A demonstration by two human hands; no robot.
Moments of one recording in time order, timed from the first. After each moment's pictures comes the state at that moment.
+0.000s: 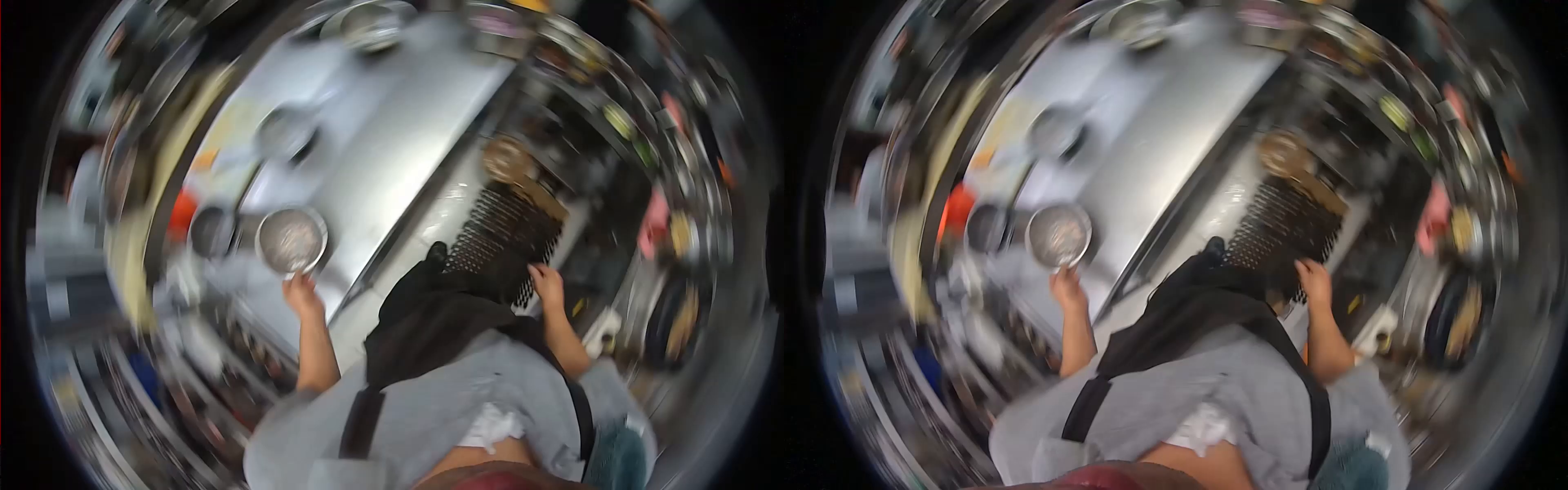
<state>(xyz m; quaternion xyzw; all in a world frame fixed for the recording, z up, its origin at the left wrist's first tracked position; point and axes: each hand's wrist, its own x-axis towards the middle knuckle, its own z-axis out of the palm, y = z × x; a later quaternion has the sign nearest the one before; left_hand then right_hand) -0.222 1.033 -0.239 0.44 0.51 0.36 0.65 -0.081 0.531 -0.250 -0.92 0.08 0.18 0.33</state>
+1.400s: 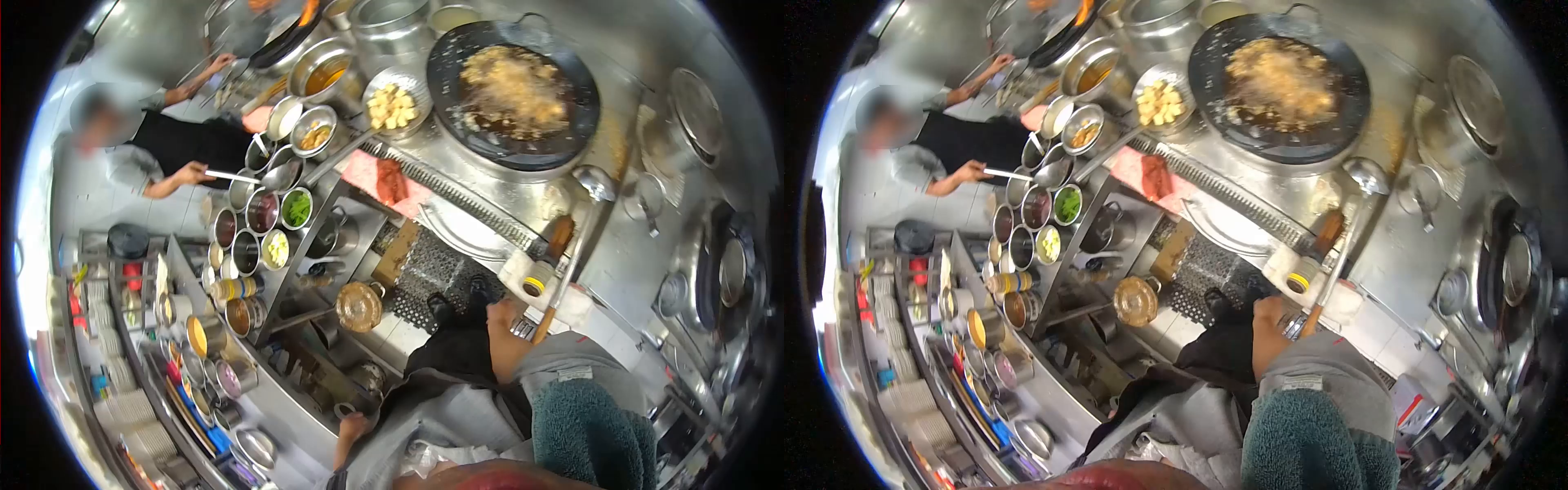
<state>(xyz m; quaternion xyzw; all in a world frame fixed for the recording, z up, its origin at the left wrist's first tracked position) 0.202 0.846 -0.352 0.76 -0.05 -0.61 0.21 -0.145 0.372 -0.529 -0.49 0.80 0.11 0.33</state>
